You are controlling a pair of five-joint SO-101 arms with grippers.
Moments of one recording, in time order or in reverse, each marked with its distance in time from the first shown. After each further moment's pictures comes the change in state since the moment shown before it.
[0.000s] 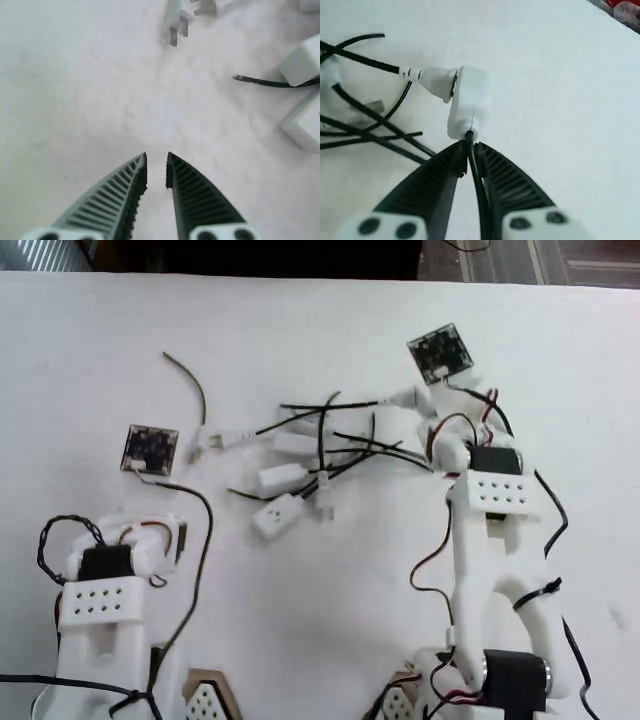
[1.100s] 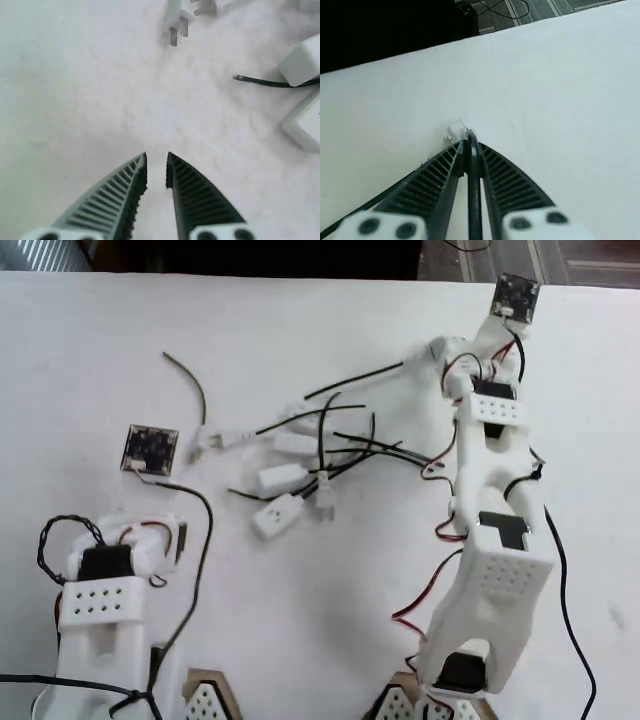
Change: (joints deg) left arm 0.0 0.0 0.0 0.0 0.0; right arm 4.6 49.0 -43.7 -16.5 -36.0
